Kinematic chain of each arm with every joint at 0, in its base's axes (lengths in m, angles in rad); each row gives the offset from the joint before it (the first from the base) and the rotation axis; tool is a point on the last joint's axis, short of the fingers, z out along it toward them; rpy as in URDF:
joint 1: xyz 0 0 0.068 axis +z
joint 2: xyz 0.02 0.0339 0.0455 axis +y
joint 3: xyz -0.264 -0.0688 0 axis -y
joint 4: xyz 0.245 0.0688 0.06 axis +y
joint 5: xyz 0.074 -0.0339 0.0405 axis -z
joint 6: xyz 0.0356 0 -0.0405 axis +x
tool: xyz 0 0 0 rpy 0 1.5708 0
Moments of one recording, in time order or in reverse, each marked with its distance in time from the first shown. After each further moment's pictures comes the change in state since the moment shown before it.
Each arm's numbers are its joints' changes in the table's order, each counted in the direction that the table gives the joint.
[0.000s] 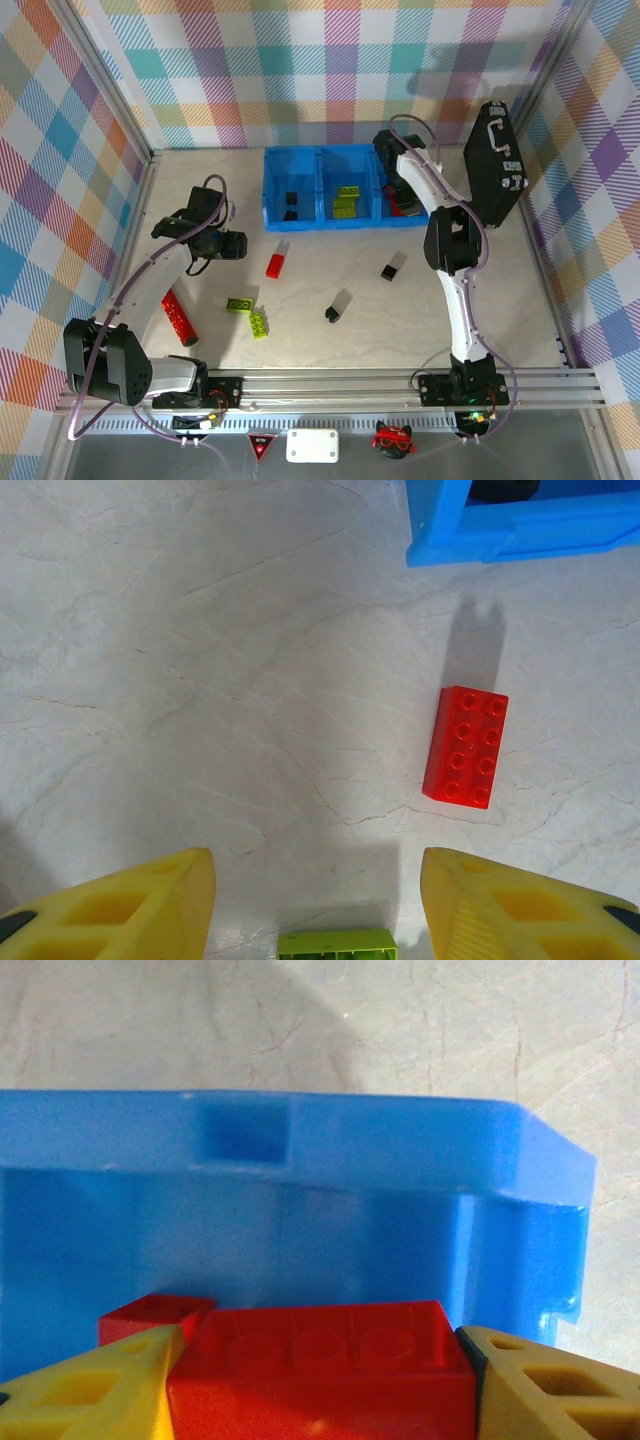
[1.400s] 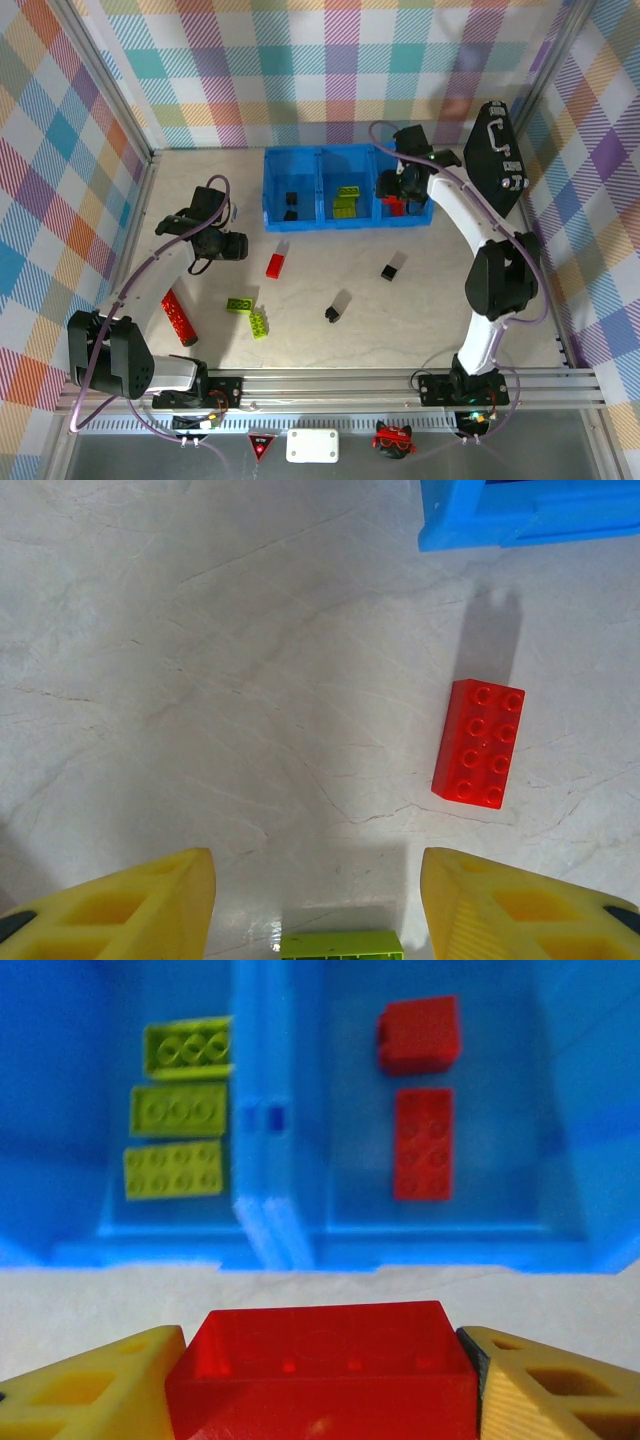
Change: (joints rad) left arm -0.002 0.034 0.000 0.000 -0.007 -0.001; right arm 0.004 -0.562 -0.562 -0.402 -0.406 -1.363
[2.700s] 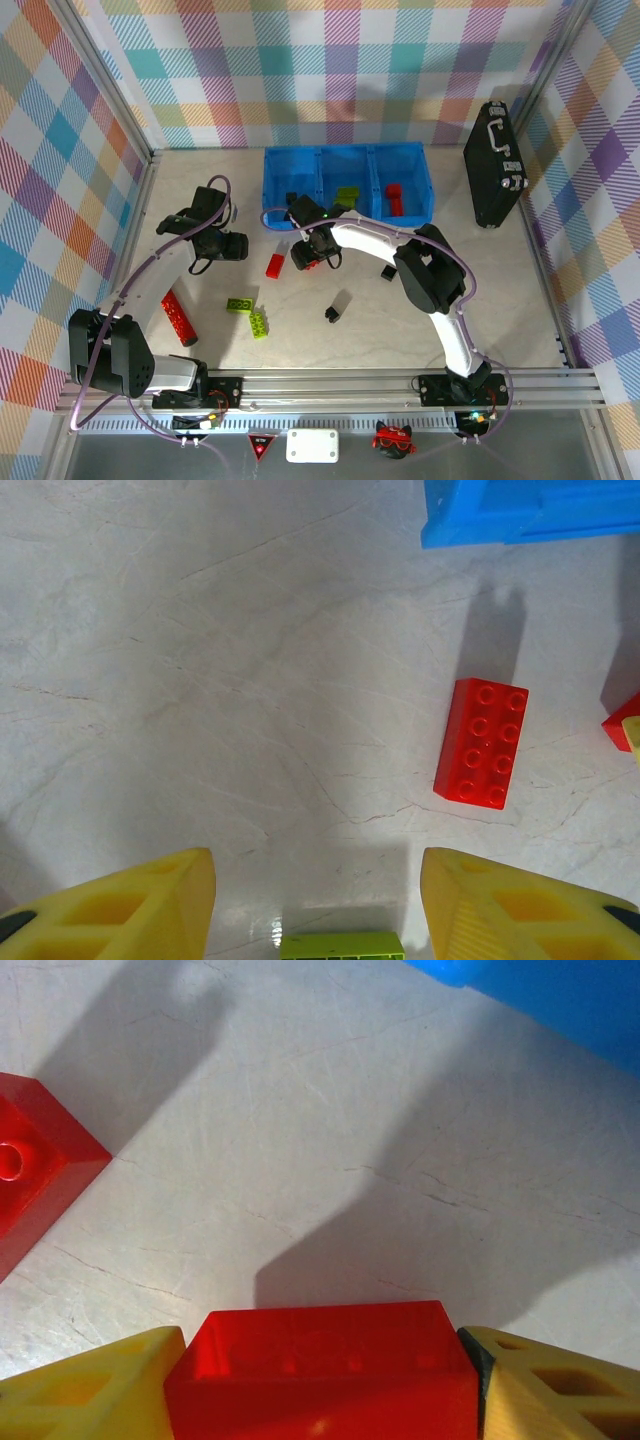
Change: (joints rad) left arm -0.003 0.007 0.000 0.000 -0.004 -0.003; right arm 0.501 0.290 -0.066 -0.175 -0.029 -0.139
